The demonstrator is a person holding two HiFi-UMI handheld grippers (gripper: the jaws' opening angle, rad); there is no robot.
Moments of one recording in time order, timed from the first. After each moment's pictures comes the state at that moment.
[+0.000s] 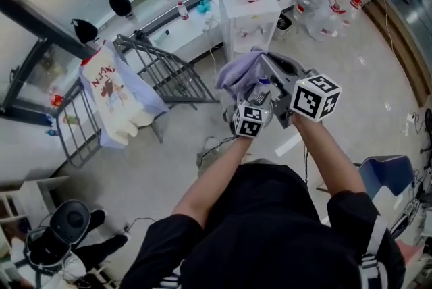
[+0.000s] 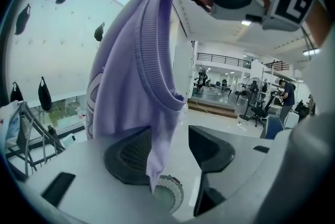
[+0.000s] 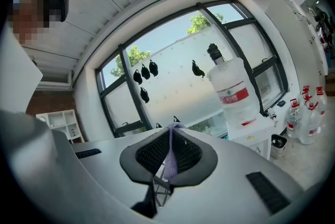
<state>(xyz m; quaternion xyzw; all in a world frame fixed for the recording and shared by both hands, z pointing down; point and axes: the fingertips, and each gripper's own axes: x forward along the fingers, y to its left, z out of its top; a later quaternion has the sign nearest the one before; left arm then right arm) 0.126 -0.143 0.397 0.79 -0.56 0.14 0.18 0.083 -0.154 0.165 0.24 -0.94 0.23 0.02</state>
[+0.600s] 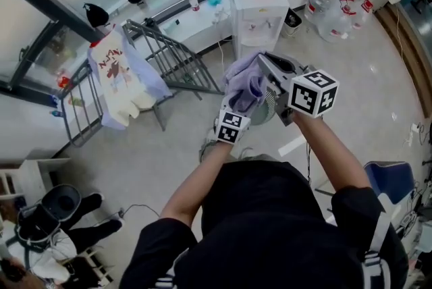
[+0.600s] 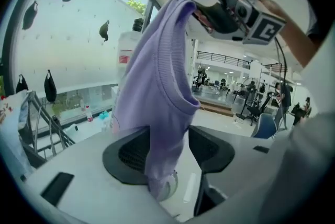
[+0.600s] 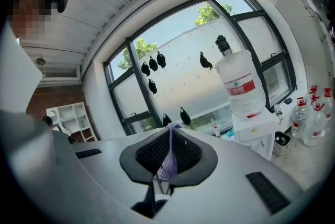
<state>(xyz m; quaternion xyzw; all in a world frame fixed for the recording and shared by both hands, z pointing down) 0.106 -0.061 0.414 0.79 -0.56 0.16 0.20 0.092 -0.119 0.180 0.19 -0.95 0.23 0.06</state>
